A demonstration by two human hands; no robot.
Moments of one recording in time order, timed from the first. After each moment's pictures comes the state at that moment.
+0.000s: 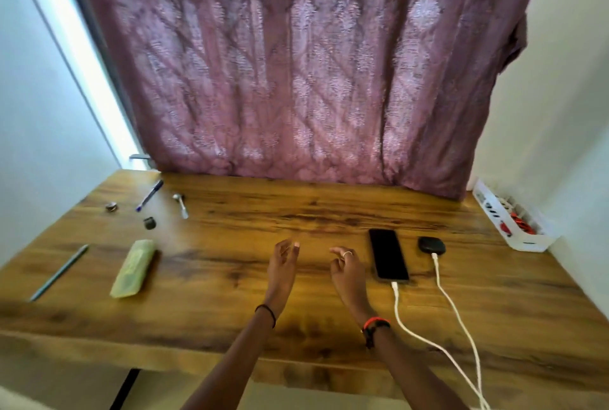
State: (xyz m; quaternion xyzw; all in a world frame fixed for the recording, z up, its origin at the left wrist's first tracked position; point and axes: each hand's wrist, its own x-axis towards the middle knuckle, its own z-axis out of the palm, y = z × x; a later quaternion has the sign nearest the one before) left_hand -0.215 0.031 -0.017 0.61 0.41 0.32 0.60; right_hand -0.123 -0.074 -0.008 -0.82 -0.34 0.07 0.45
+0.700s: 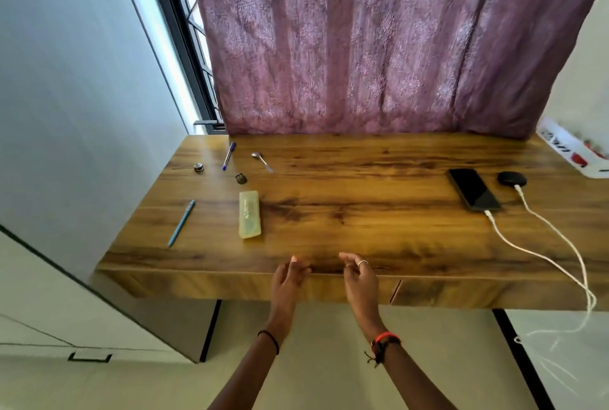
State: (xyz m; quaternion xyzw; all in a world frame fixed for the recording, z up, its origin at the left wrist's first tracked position) left_hand -0.513 0.080 -0.069 0.50 0.40 0.29 0.71; right_hand -0.410 -0.018 -0.058 -0.79 -0.21 0.13 0.56
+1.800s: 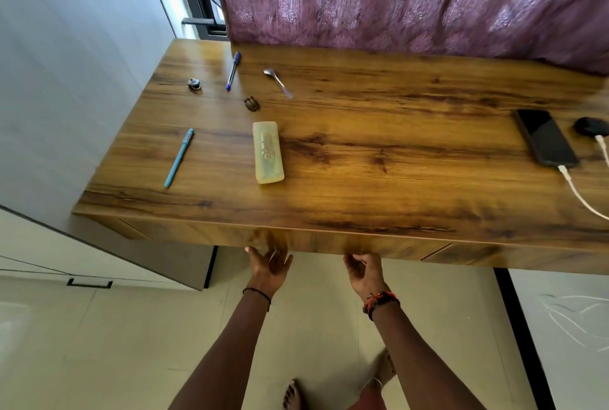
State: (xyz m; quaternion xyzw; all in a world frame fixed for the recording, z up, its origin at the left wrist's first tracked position) left_hand -0.566 0.171 -0.207 -0.02 0.49 0.25 0.83; right_hand -0.427 0.030 -0.194 -0.46 0.33 0.40 0.73
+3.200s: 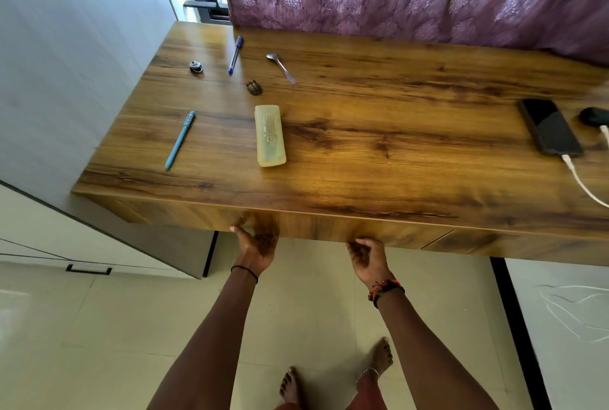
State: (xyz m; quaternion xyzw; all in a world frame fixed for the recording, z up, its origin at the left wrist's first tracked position) left_hand -0.577 0.190 -0.190 -0.01 0.47 0.28 0.83; right_hand -0.419 0.023 -0.201 -0.44 0.30 0.41 0.74
